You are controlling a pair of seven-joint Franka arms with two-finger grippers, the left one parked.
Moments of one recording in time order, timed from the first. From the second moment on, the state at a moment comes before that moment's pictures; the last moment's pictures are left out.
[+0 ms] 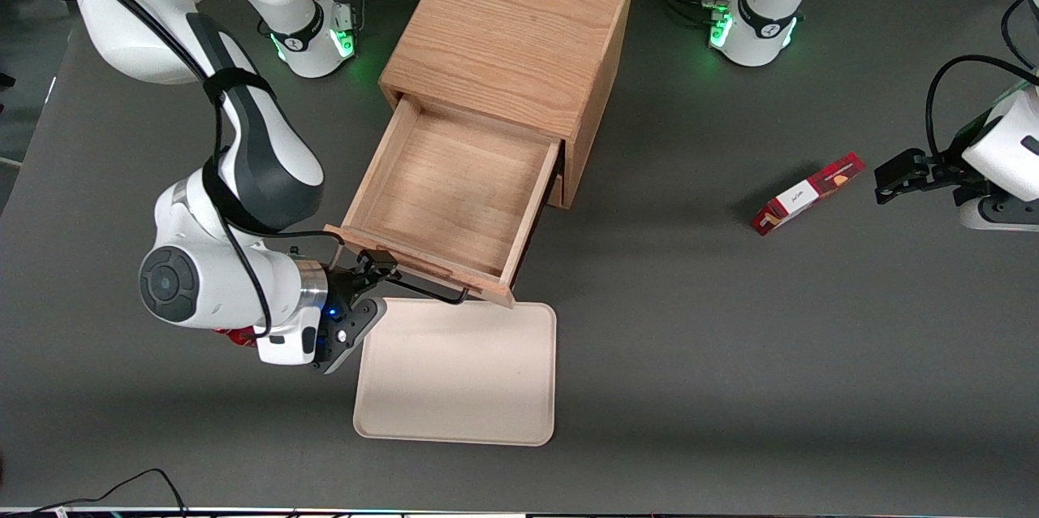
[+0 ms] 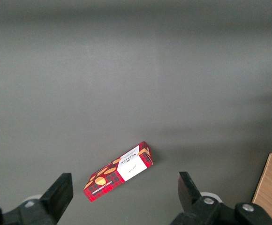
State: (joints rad) arm 0.10 0.73 0.32 -1.11 0.09 1.72 -0.40
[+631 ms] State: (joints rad) arm 0.11 0.74 0.33 -1.14 0.09 1.75 -0.40
